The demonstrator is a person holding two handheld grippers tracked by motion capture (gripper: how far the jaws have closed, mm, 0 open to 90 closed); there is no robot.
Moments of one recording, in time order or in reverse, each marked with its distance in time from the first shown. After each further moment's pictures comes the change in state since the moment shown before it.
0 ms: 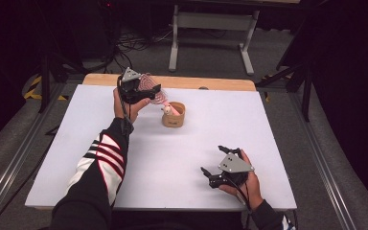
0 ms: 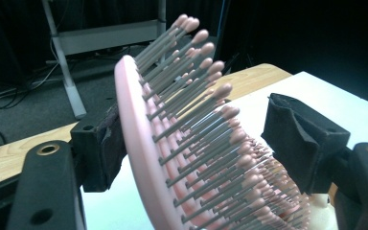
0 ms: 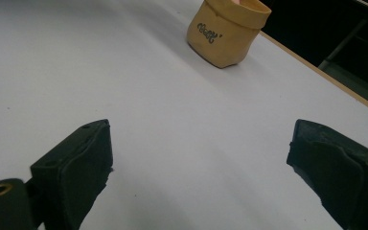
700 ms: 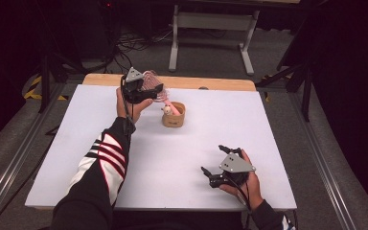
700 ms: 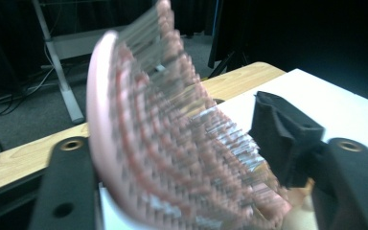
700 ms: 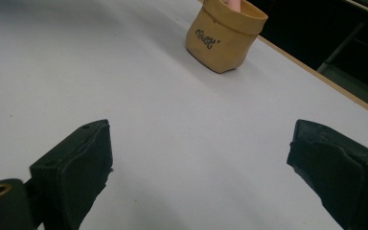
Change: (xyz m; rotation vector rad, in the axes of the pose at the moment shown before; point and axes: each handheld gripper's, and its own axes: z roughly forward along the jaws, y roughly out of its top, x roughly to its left) left arm -0.005 0.001 0.004 0.001 -0.024 0.014; right arm -0.001 0.001 -0.001 -0.020 -0.001 0.010
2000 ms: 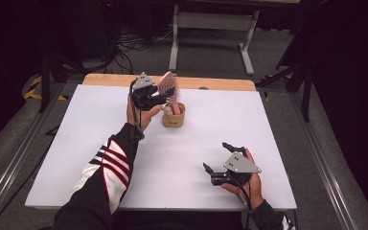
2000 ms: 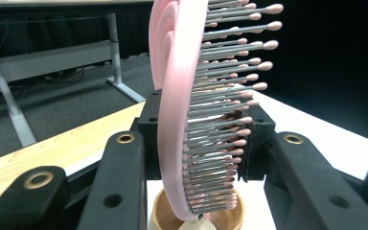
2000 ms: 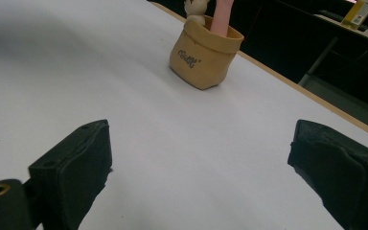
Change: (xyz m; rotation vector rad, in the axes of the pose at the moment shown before) left arm -0.047 0.004 -0.006 -0.066 -0.155 0.034; right arm -0.004 0.002 -0.007 -0.070 -0.051 0.028
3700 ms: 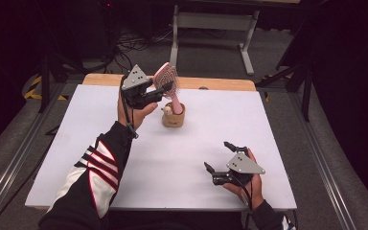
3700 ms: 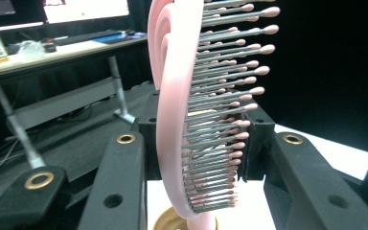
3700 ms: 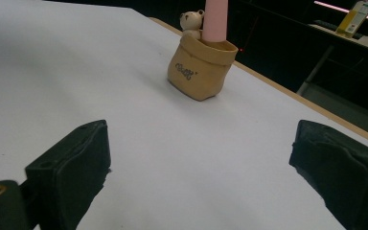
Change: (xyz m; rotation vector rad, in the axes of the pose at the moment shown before) left arm -0.030 0.042 -0.046 -0.074 0.006 0.147; right arm -0.003 0.000 -0.004 -0.051 -0.004 0.028
